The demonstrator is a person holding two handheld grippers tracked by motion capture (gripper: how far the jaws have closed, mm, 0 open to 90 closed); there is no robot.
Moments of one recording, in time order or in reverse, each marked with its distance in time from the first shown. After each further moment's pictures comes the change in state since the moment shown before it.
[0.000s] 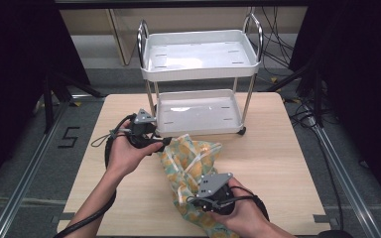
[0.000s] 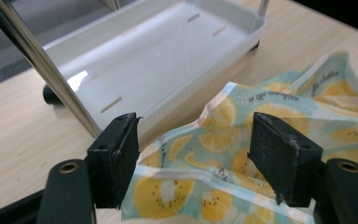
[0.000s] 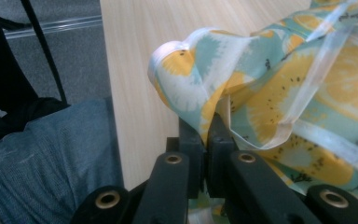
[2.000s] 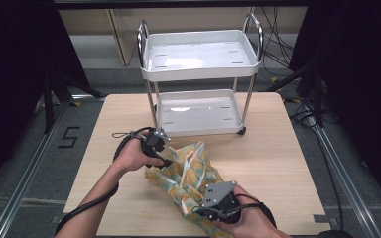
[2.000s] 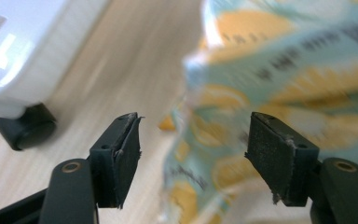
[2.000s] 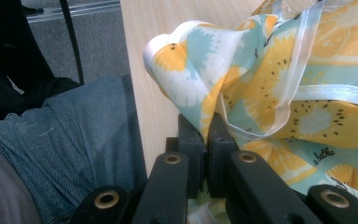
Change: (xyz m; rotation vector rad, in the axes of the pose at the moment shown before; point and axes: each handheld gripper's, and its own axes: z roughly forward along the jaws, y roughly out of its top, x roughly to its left) left arm 0.010 -0.032 0.069 0.284 -0.242 0.217; right arm 0.011 -0.016 -0.006 0.049 0.043 0.001
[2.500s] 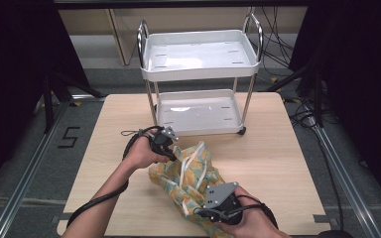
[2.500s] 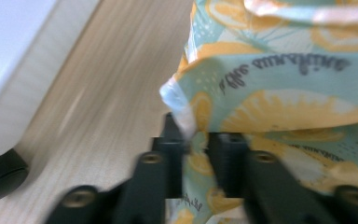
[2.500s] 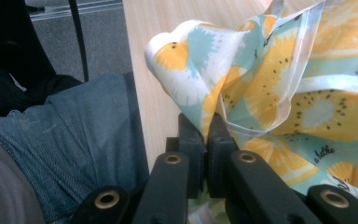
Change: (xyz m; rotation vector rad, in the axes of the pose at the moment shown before) left arm -0.003 0.016 0.012 -0.019 -0.062 0.028; right arm 0.002 -0.002 -0.003 0.005 -0.001 0.007
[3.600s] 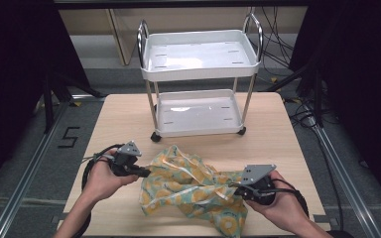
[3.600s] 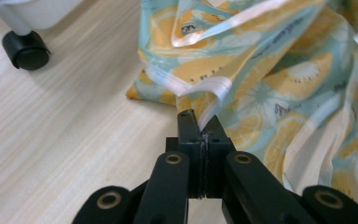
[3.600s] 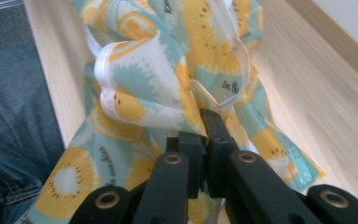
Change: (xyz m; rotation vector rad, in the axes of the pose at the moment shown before) left arm -0.050 -0.078 -0.086 -0.082 0.046 -0.166; right arm -0.055 -0.049 -0.045 0.022 -0.208 0.120
